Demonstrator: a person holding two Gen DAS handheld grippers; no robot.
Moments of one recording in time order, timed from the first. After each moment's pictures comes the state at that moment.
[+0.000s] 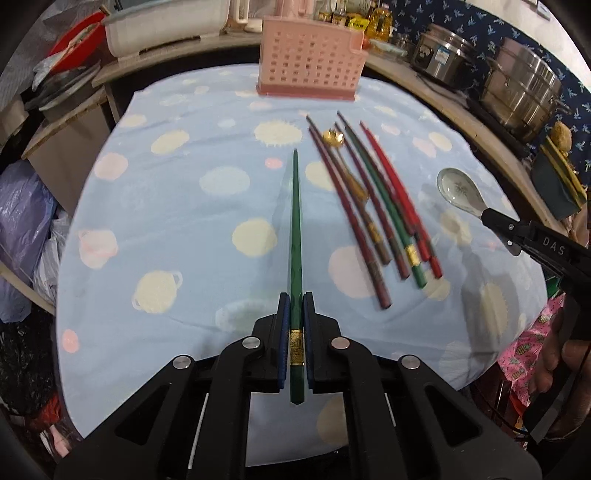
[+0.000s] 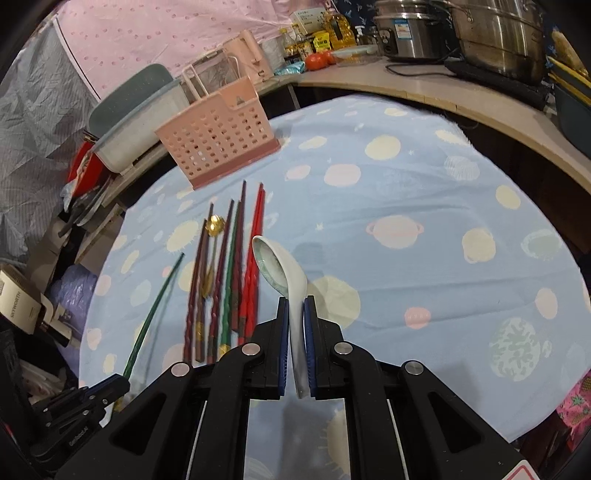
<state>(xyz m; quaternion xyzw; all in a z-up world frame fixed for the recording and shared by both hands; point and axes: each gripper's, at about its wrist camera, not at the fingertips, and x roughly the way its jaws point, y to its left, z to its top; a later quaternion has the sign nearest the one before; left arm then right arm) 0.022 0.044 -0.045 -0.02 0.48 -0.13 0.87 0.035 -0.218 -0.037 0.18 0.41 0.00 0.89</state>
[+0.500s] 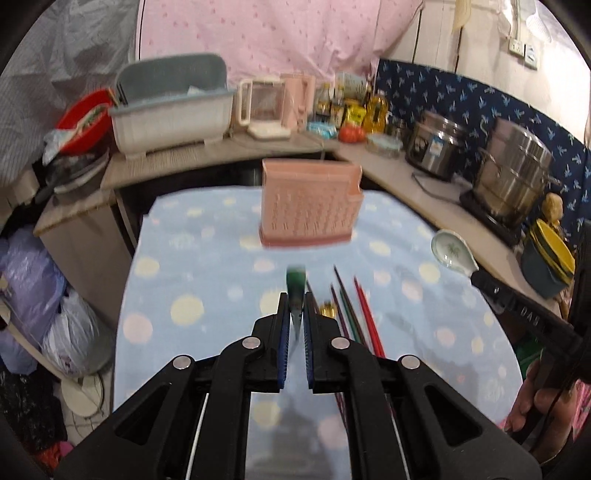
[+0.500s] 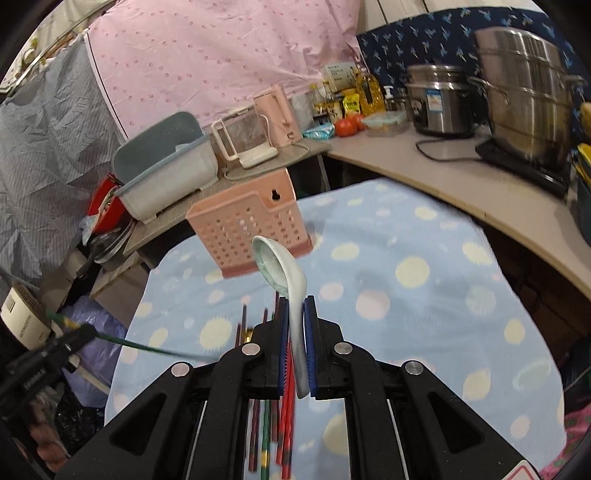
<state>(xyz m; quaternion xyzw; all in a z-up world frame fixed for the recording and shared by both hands) 0.103 0.041 0.082 -0.03 0.34 -0.12 0.93 0.104 -0.222 0.055 0.15 0.33 0.03 0.93</state>
